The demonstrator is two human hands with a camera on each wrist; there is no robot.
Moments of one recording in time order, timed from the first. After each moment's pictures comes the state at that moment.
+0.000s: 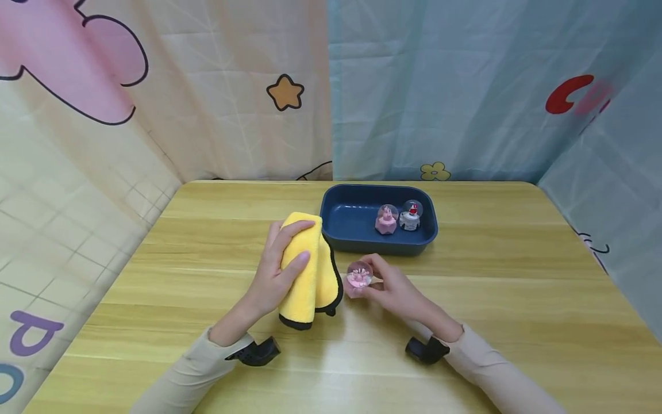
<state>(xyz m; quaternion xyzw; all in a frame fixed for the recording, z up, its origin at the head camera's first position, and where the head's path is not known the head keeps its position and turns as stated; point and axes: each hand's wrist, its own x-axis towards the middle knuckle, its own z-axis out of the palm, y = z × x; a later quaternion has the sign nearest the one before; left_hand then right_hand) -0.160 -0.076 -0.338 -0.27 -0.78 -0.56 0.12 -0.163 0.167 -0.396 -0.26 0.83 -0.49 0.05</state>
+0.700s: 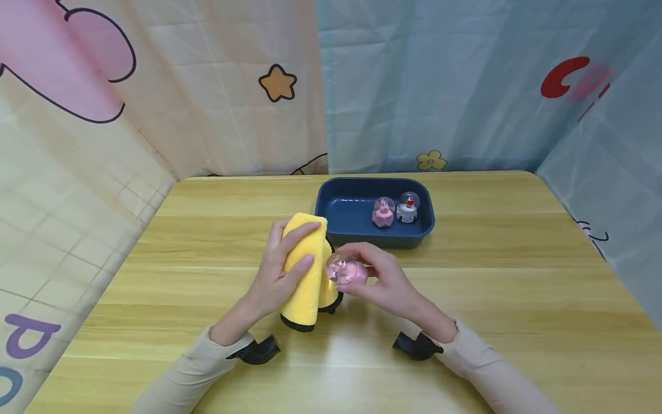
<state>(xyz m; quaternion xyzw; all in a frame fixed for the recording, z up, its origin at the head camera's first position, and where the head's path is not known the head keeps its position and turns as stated) -0.161 -0.071 -0.344 -0.29 -0.80 -0.52 0.11 -0.149 0.147 -0.361 -0.32 0.78 -0.54 -0.05</state>
